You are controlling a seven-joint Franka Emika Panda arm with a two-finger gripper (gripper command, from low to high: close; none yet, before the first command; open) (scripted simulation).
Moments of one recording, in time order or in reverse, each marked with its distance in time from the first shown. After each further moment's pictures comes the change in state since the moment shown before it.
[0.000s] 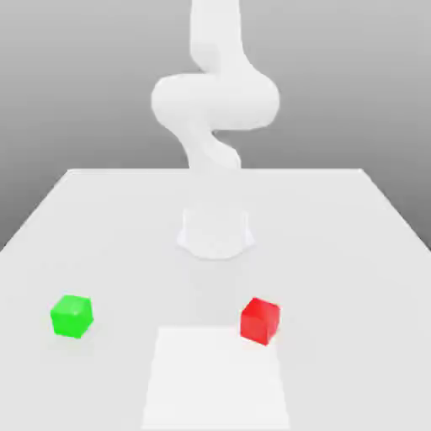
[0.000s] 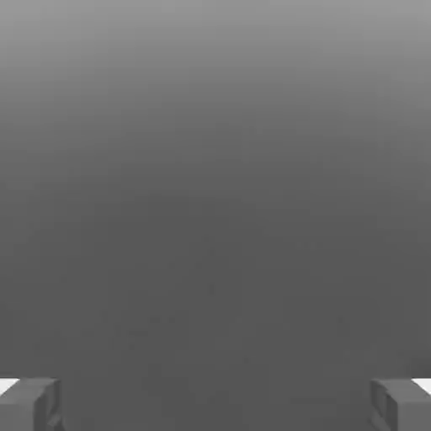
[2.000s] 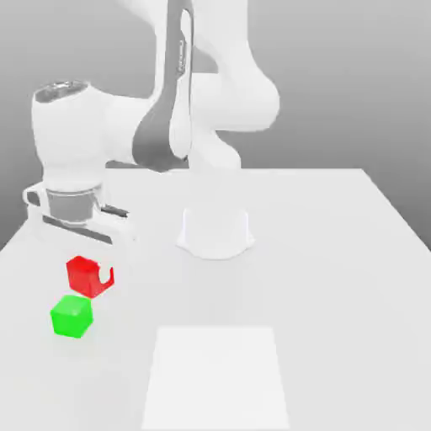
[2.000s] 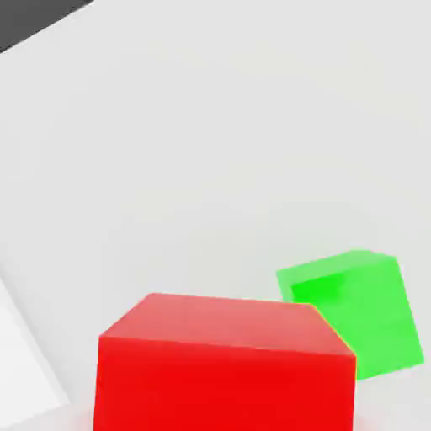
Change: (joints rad) arm -0.283 0.614 -0.448 -0.424 -0.138 0.324 -0.167
